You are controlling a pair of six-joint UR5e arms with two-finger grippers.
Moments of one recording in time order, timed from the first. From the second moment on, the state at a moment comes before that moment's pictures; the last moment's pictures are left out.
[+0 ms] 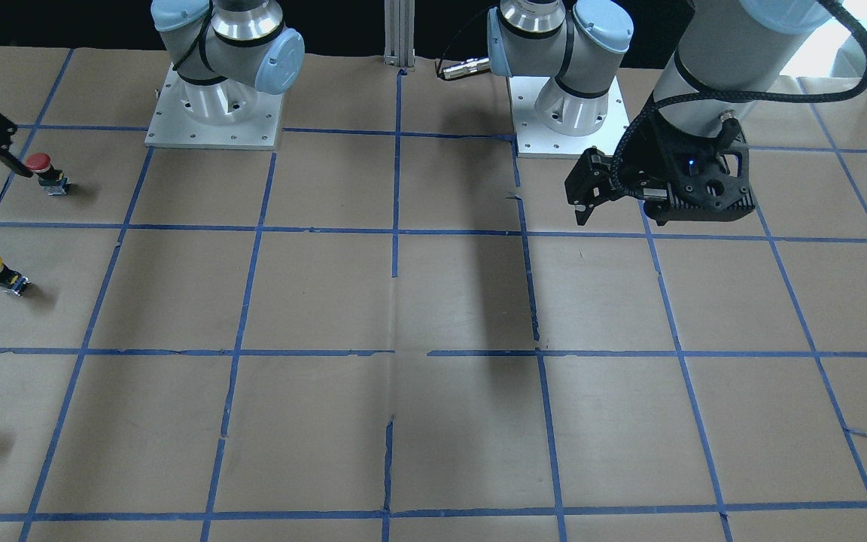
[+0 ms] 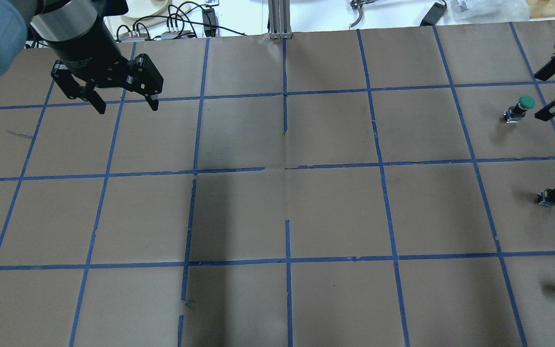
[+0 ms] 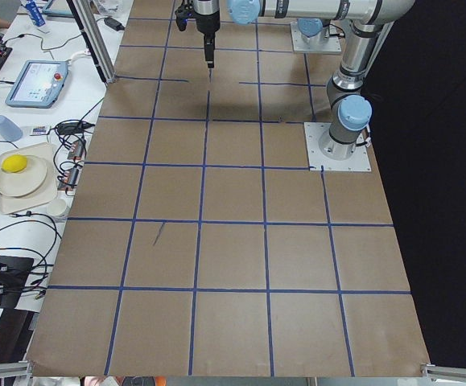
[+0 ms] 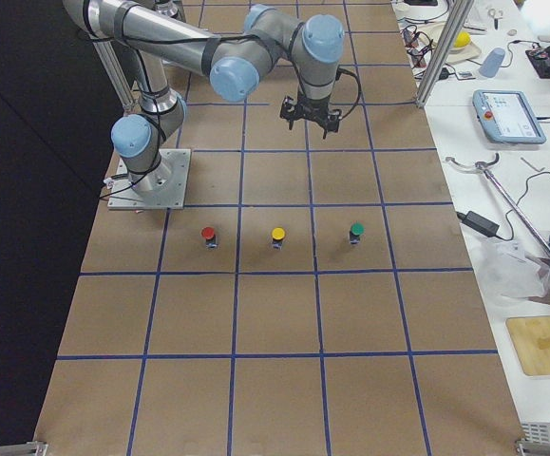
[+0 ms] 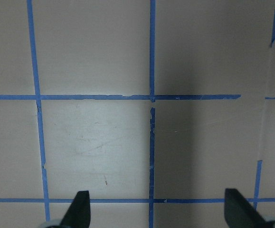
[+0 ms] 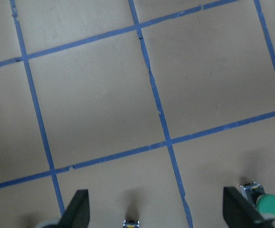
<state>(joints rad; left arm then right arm) -1.54 -1.66 -1.47 -1.63 1.57 0.01 1.17 -1.56 1.55 -1.50 -1.42 -1.54</state>
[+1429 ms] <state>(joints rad) -1.54 -1.66 -1.46 -1.63 1.57 0.01 1.60 -1.56 1.51 -1.47 -1.59 -0.11</state>
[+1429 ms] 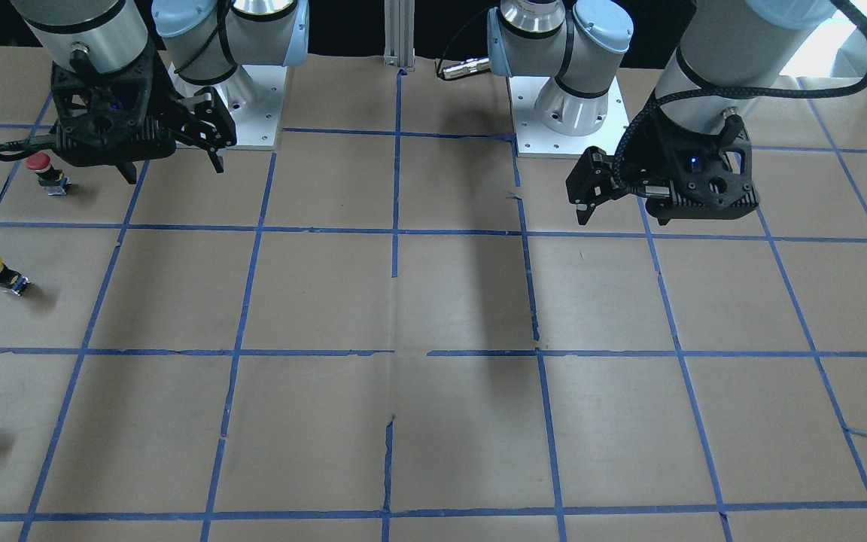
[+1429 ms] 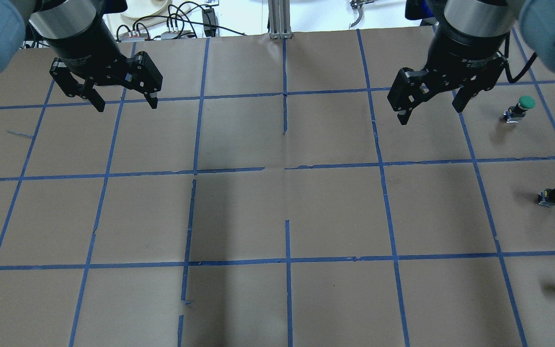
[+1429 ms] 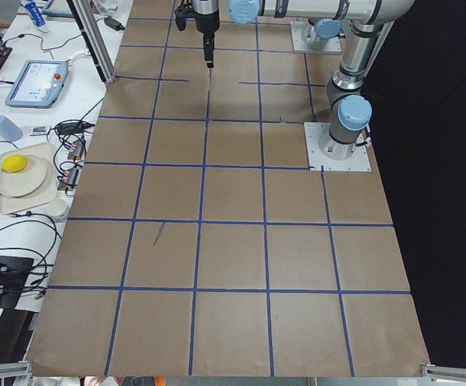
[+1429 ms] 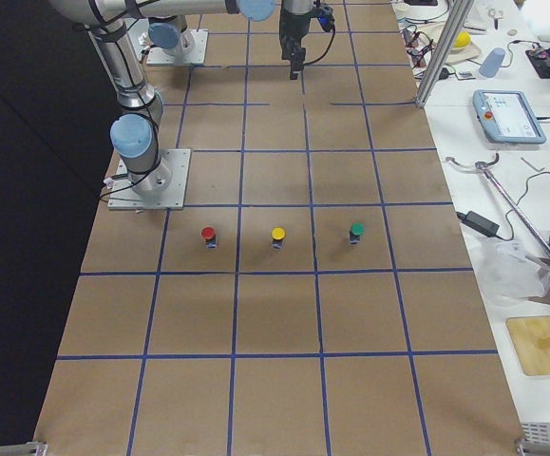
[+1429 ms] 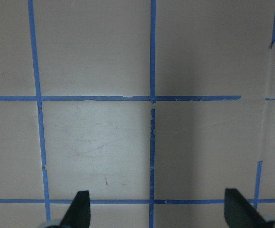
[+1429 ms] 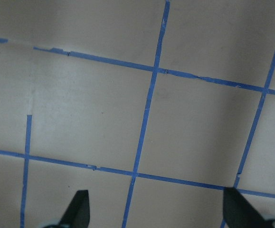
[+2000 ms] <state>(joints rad) -1.54 -1.66 -1.45 -1.63 1.57 0.00 1.61 -1.54 1.50 -1.58 -1.58 0.03</state>
